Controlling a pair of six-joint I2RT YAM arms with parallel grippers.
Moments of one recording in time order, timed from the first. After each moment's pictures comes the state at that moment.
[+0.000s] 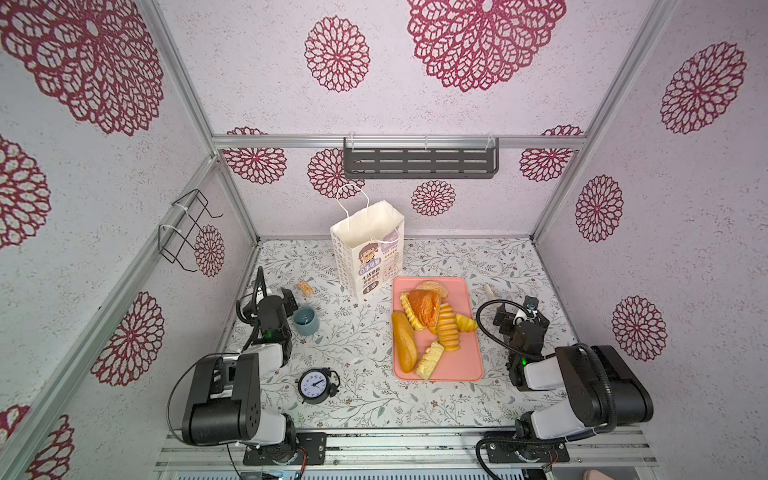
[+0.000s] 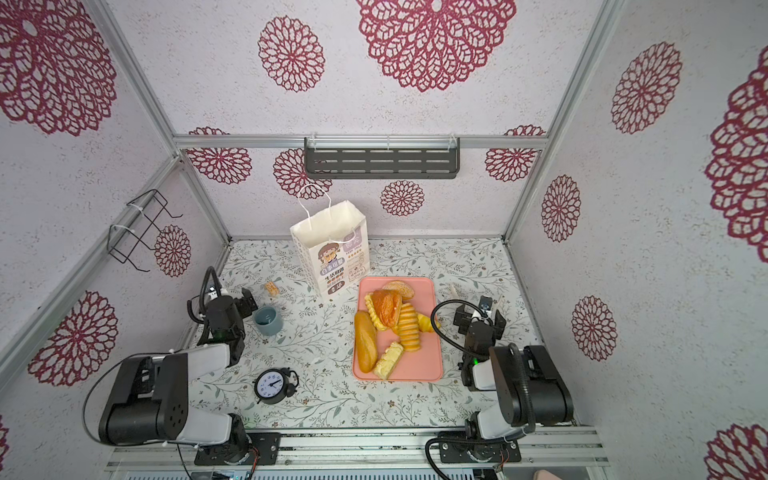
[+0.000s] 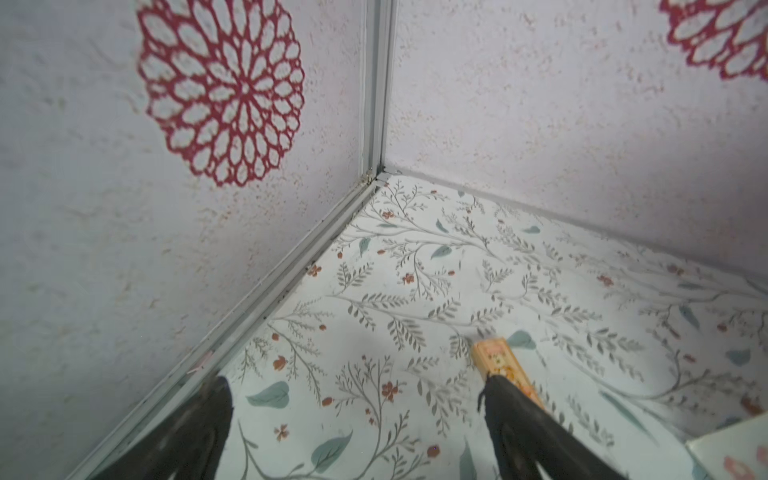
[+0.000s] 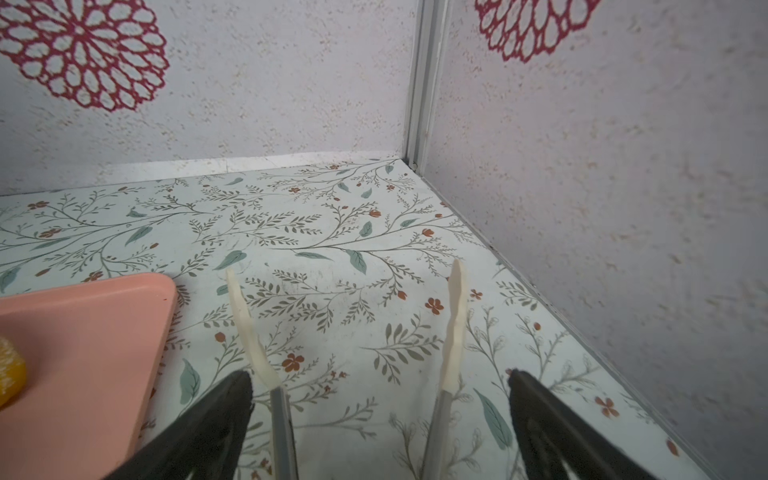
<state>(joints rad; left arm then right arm) 0.09 1.39 0.62 0.47 -0.45 -0.16 0.08 1.39 0.13 1.09 0.43 0.05</state>
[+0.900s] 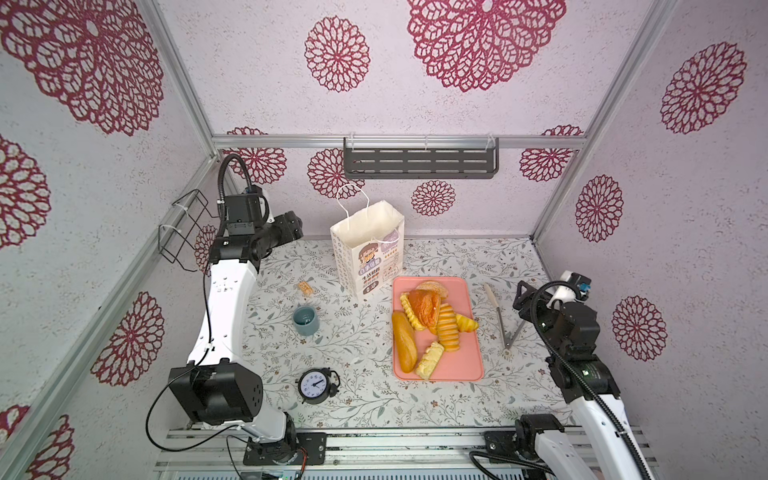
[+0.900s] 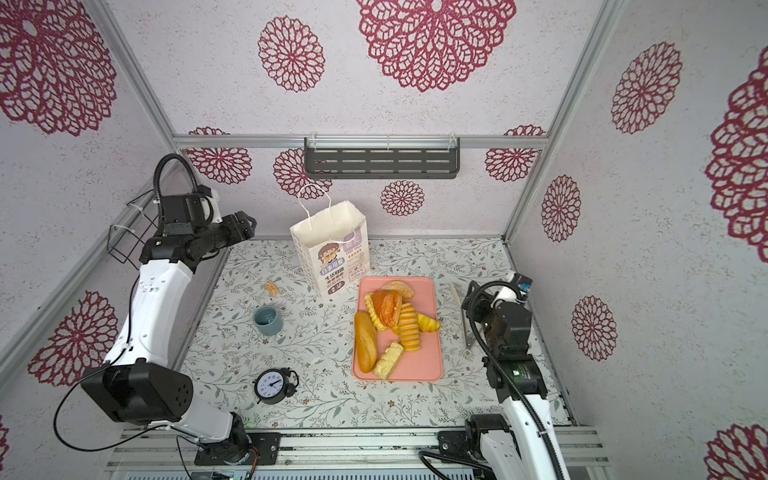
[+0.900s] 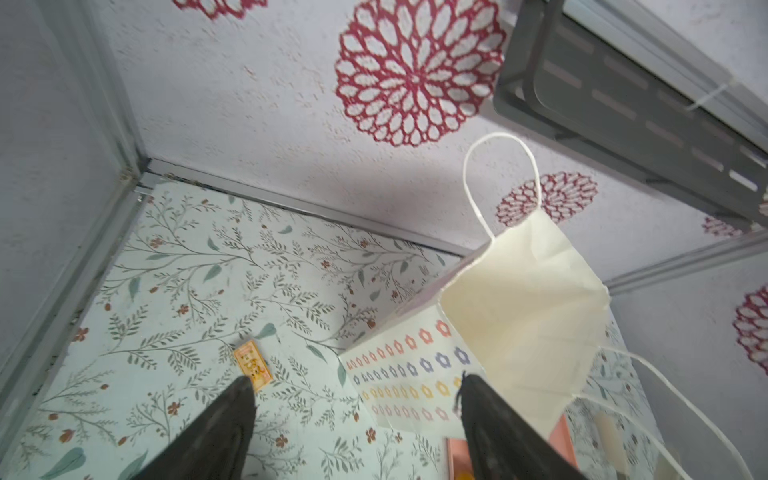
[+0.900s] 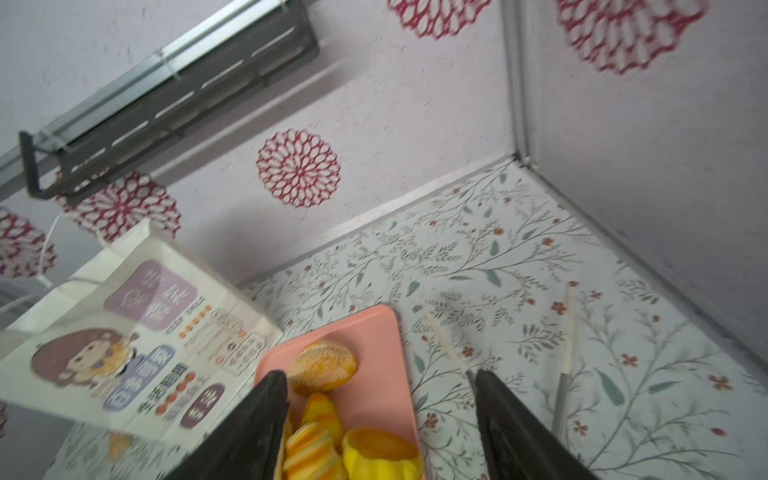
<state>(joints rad) 0.03 1.62 1.81 -0.78 0.22 -0.27 0.09 0.76 0.76 -0.31 -0.02 0.48</state>
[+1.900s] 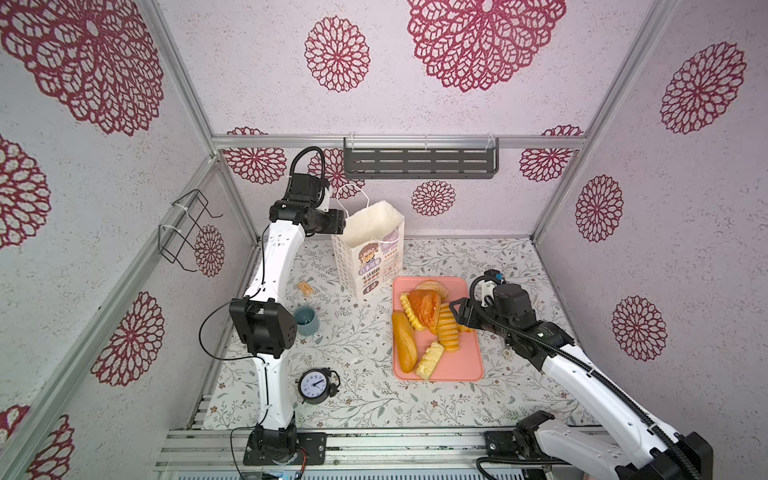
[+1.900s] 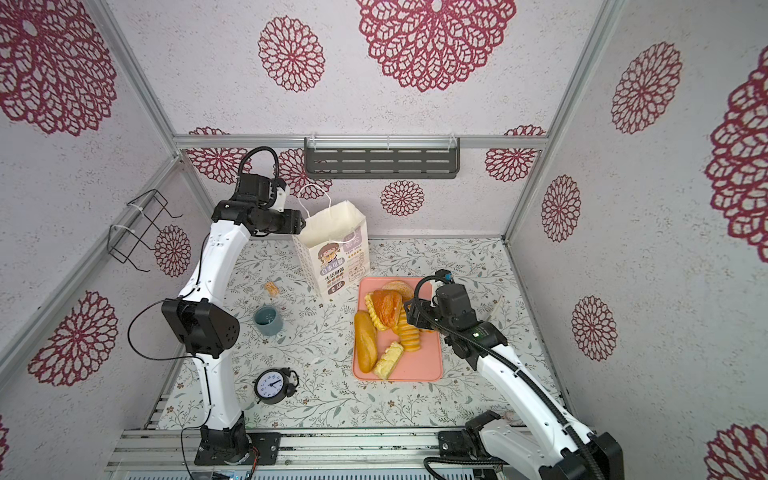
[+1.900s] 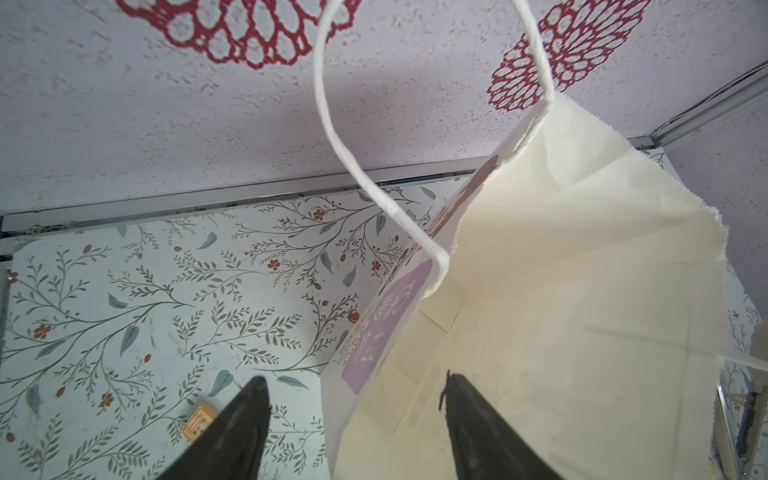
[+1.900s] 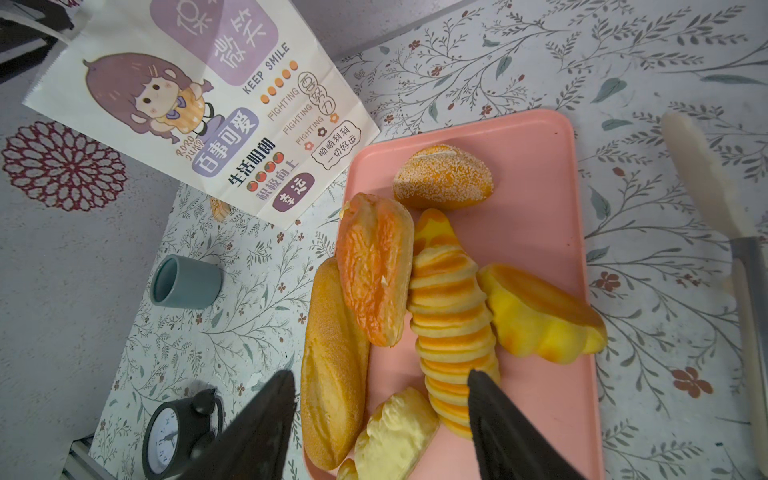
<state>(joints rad) -0.15 2.13 2.36 -1.01 0.16 -0.04 0.48 1.01 0.83 -0.45 -0.07 0.58</state>
